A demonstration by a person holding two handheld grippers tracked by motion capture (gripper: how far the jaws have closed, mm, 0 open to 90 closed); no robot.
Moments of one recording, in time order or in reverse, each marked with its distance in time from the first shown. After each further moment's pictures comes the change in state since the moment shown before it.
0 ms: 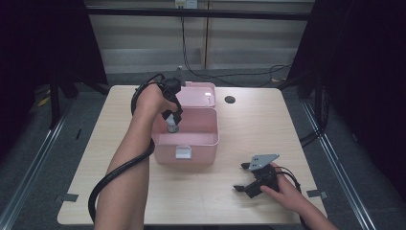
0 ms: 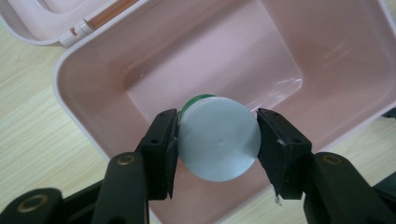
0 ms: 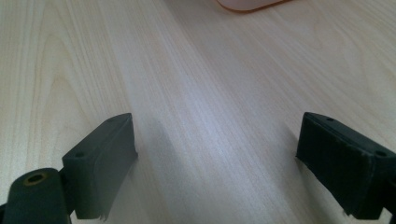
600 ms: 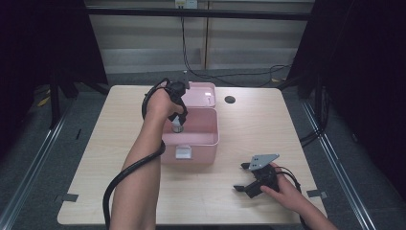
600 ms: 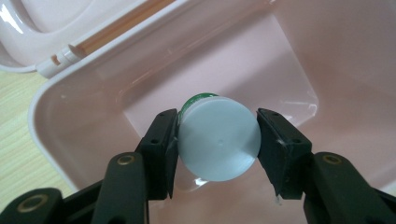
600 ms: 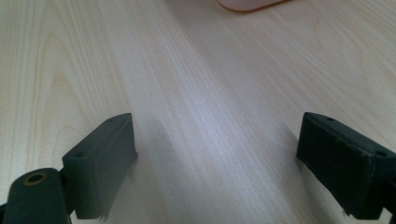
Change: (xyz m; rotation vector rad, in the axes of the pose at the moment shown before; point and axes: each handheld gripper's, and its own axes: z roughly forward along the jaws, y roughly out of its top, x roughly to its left) left arm 0.002 0.015 0.030 -0.020 0.021 -0.040; right arm 0.000 0.000 0.000 0.001 0.001 -0.001
